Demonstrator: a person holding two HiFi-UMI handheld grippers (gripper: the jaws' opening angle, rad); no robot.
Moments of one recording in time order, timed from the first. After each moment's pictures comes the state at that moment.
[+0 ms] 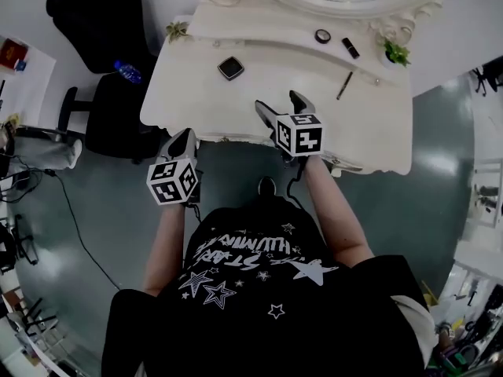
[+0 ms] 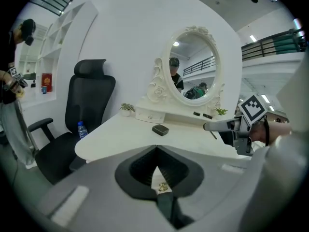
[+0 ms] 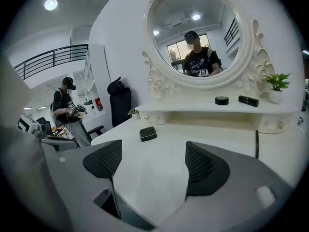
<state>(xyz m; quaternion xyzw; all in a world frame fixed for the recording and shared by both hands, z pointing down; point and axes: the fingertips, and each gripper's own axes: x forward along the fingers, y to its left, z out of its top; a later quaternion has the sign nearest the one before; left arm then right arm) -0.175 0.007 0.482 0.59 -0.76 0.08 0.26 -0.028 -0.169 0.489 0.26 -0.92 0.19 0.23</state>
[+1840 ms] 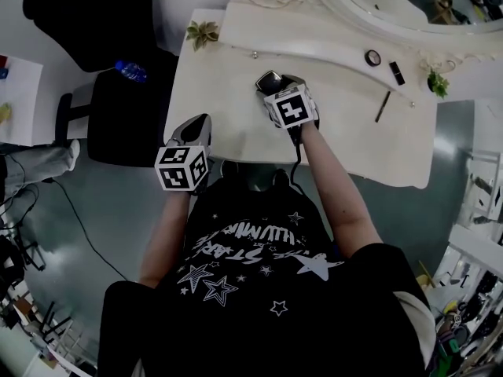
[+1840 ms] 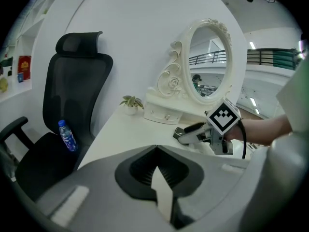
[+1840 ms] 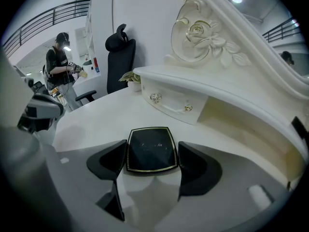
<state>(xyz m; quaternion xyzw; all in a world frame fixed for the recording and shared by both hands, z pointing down) -0.310 -0.071 0.519 0.65 -0.68 0.09 0.32 -0.210 -0.227 0.589 0.20 -0.87 0.11 0.43</state>
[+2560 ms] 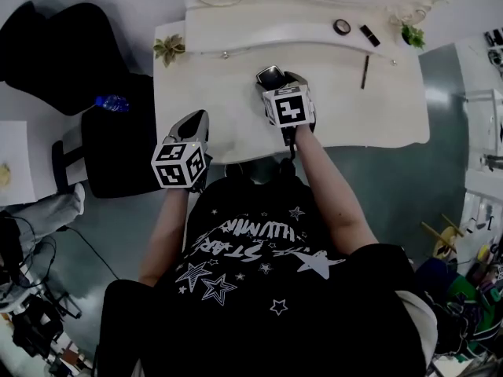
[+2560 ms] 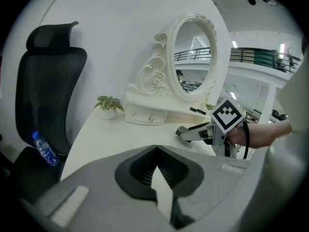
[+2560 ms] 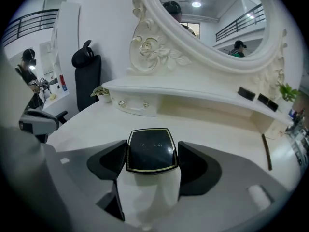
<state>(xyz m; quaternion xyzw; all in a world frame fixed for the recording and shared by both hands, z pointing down) -0.292 -0.110 0.516 0.73 -0.60 0.11 0.30 -0.147 -0.239 0.566 0.39 -0.82 0.18 0.37</state>
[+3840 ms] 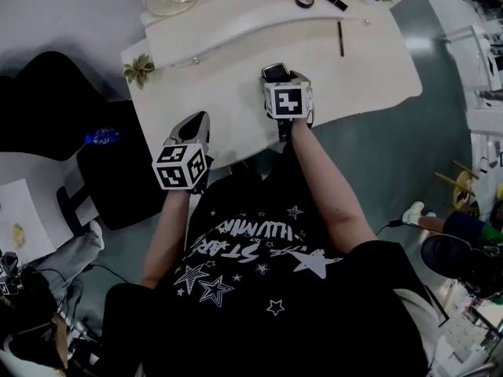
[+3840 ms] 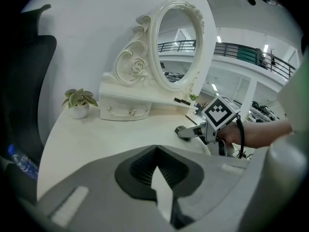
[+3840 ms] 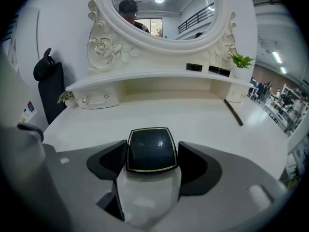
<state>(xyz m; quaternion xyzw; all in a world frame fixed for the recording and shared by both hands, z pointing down) -0.253 -0.131 0.527 0.80 -0.50 0.15 0.30 -0.061 -0.229 0.581 0.55 -0.71 0.27 0.35</state>
